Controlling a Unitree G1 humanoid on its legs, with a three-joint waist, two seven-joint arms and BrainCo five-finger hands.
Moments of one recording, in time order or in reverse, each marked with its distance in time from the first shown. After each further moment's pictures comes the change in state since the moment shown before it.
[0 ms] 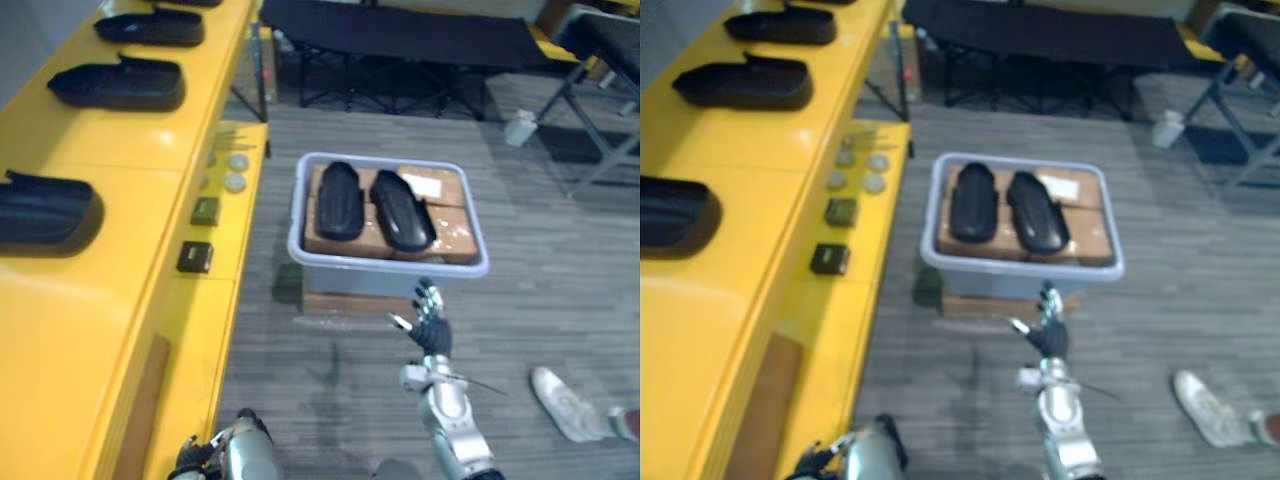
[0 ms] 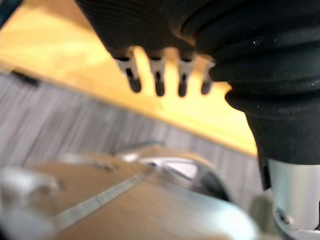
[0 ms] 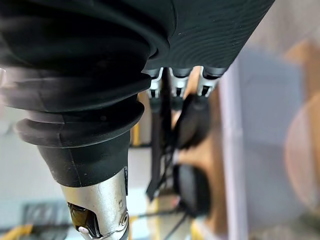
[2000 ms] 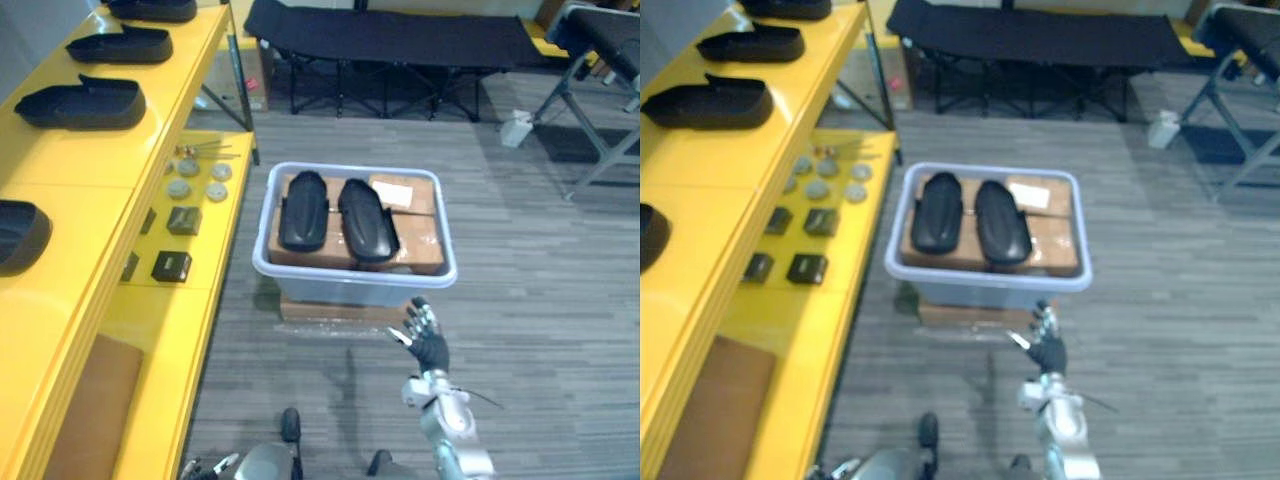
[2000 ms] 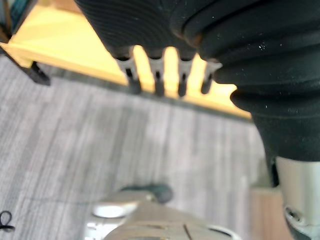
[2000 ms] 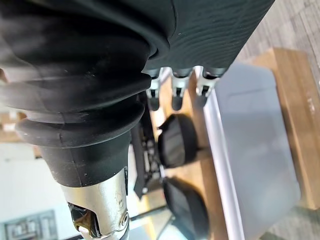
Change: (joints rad) left arm 0.103 0.025 -0.084 -0.095 0.288 -0.038 -0.017; right arm -0.005 0.053 -0.038 -0.005 0.128 0.046 0.152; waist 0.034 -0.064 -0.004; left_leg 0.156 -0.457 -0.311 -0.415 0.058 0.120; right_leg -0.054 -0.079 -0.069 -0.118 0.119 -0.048
